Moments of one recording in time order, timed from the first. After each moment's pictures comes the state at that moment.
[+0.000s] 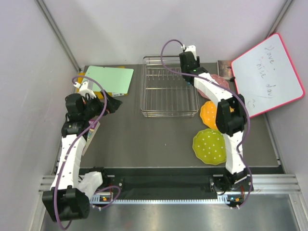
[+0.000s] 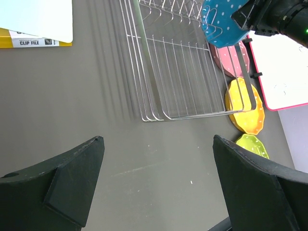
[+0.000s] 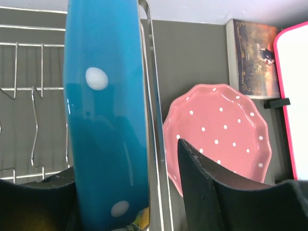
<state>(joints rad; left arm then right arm) 0.11 0.95 0.85 -0.26 0.57 -0.42 0.42 2.17 1.95 -0.36 0.57 0.07</state>
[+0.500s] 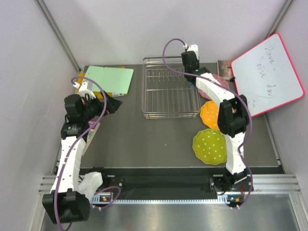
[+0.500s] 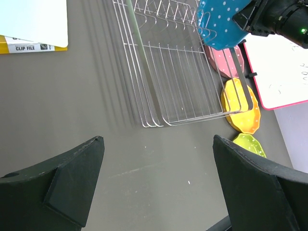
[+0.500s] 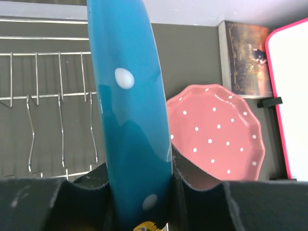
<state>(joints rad) 0.11 0.93 0.85 -0.25 0.59 -0.42 0.42 2.13 1.90 -0.34 0.57 0.07</state>
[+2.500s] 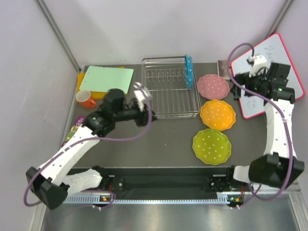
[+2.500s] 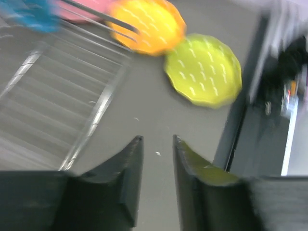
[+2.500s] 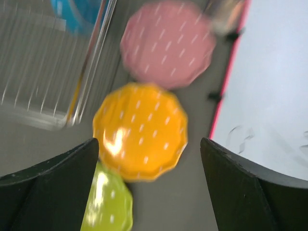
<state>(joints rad) -0.53 1.06 1.07 -0.36 0.58 0.02 -0.21 1.27 1.43 -0.69 -0.37 -0.25</state>
